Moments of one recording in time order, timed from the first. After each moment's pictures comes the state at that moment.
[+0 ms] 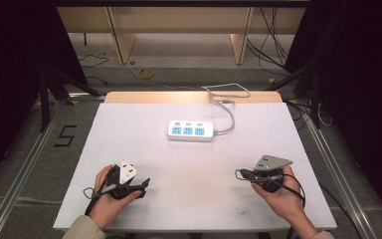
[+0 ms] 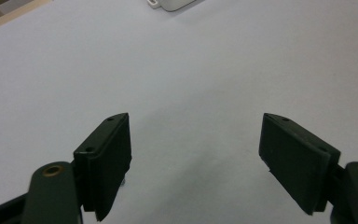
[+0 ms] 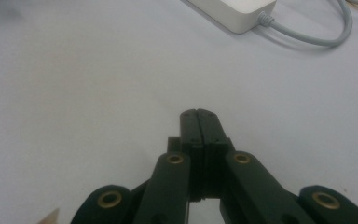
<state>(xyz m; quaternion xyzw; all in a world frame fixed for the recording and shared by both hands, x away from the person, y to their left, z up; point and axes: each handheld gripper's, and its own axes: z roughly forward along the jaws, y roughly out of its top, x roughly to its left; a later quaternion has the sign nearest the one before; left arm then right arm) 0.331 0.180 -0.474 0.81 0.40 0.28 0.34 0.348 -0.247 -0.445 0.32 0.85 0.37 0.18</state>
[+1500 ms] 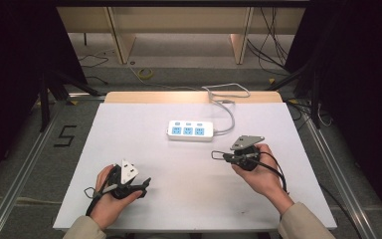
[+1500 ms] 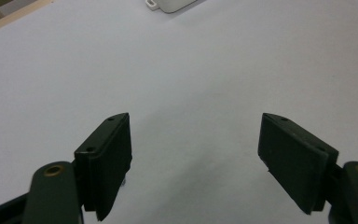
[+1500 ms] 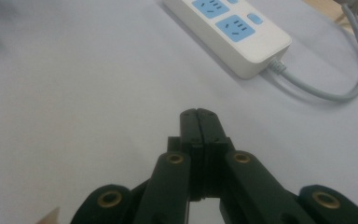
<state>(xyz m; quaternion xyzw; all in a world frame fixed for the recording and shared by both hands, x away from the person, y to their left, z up) 0.331 0.177 -0.474 0.80 0.40 0.28 0.34 0.396 -0.193 -0.421 0.30 0.87 0.34 0.18</state>
